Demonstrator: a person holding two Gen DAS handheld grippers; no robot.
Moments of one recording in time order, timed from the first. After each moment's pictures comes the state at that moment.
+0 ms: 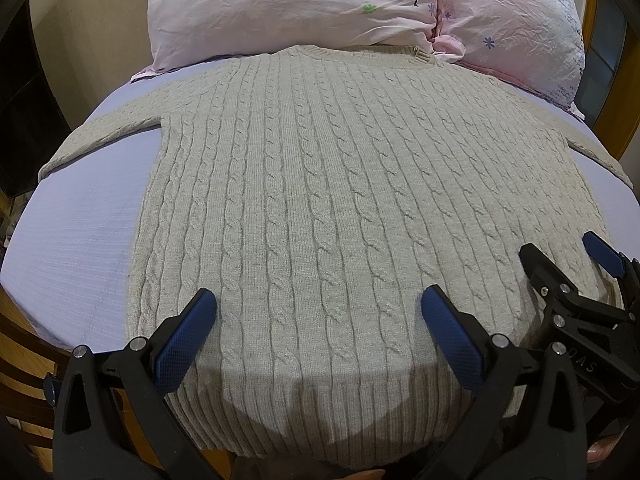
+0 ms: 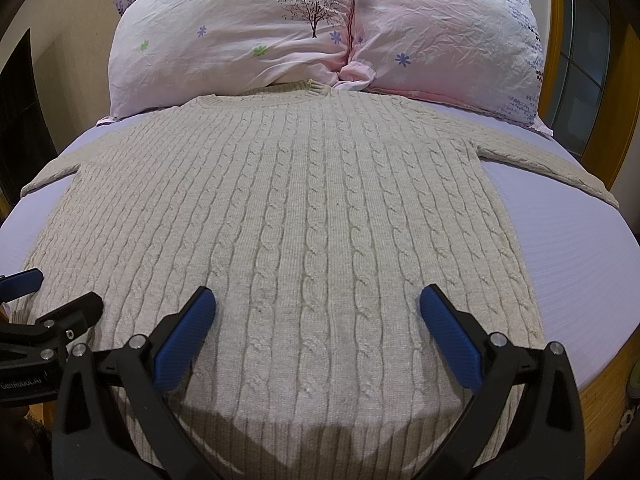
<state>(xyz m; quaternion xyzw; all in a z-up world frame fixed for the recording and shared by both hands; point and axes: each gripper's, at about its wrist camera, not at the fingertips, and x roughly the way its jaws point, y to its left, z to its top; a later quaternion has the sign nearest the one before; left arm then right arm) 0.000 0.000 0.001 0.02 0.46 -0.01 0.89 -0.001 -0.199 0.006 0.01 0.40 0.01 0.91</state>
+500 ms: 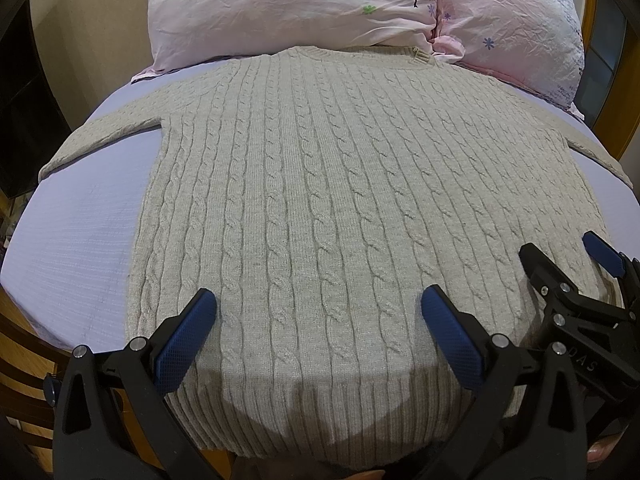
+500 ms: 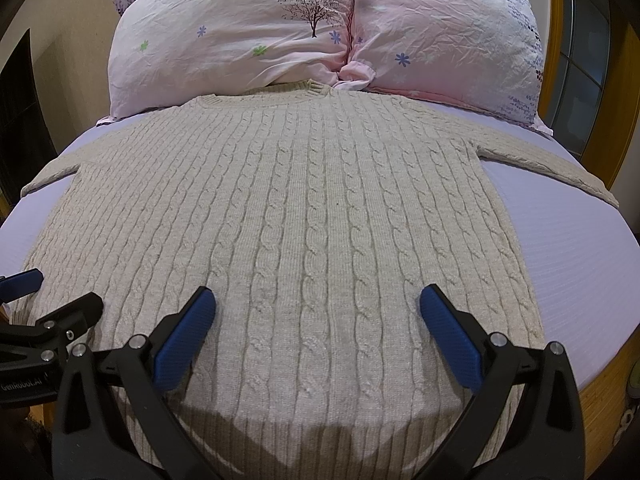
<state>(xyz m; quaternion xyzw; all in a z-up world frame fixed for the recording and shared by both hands) 0.001 0.000 0.001 0.02 0.46 -0.01 0.89 -0.002 -0.199 0.006 0.01 0.40 0.01 0.91</state>
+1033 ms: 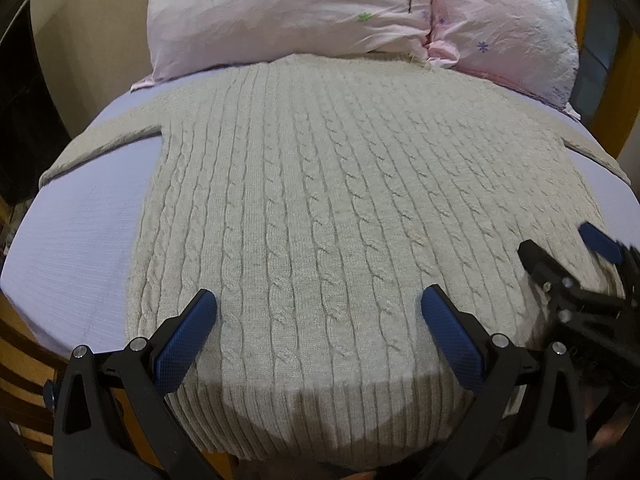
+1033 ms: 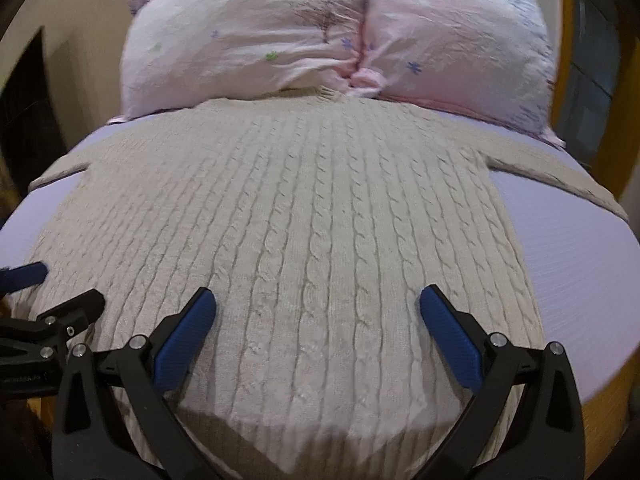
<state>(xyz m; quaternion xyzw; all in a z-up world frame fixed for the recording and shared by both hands) -0.007 0.000 0.001 0.02 0.44 -0.01 0.90 -0.001 -0.207 0.023 0.00 0.39 0.05 0.92</state>
